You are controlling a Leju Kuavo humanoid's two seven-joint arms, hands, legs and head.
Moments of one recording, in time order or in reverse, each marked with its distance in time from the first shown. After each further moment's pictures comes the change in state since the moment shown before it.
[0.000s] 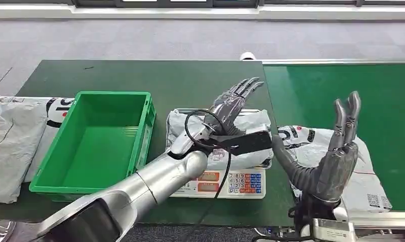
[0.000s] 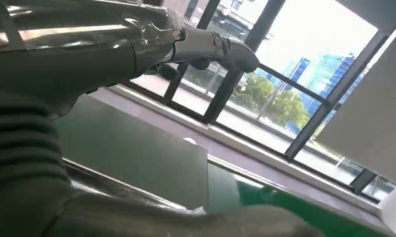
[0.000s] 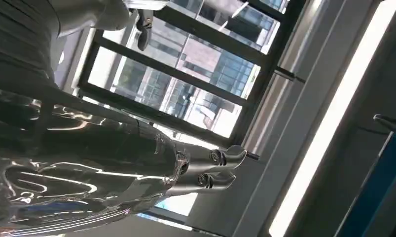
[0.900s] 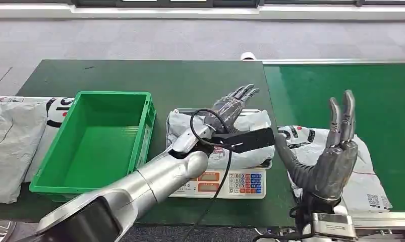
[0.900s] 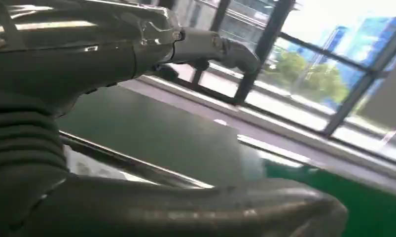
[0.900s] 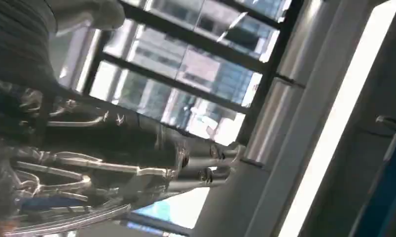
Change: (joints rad) left arm -0.025 0.001 -0.099 0.076 -0.007 -0.119 0.215; right arm -0.029 0.002 -0.004 0.001 -0.010 0.074 0.025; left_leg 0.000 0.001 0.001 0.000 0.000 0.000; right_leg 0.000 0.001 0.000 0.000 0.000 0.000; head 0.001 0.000
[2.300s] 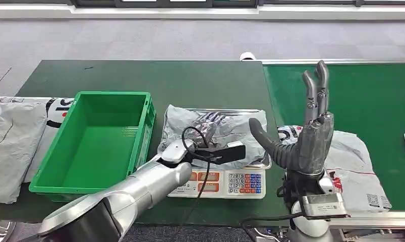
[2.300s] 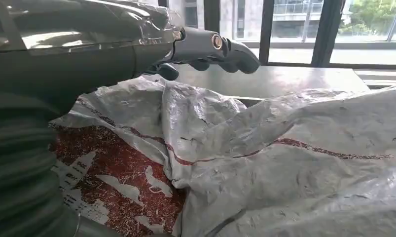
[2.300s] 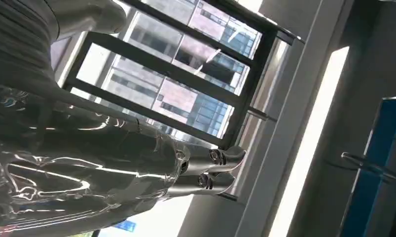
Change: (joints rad) left arm 0.018 0.001 -0.054 0.284 -0.069 0.017 0.030; right arm -0.153 0.024 0.049 0.084 -0.033 0.060 0.009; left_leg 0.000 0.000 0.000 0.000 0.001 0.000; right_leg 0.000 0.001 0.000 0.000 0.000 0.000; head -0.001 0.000
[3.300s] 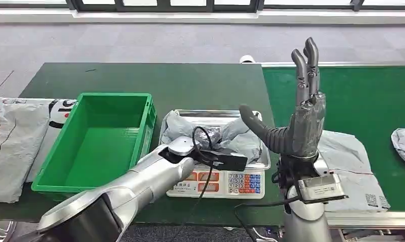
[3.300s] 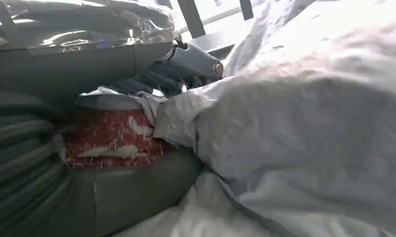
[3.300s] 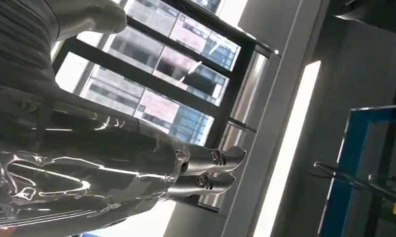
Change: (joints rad) left arm -0.023 0.005 -0.002 0.004 -0.110 -0.422 0.042; right arm -0.112 0.044 0.000 0.049 -0.016 0.081 0.009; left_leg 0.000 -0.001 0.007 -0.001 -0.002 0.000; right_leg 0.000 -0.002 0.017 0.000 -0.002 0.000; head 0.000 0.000
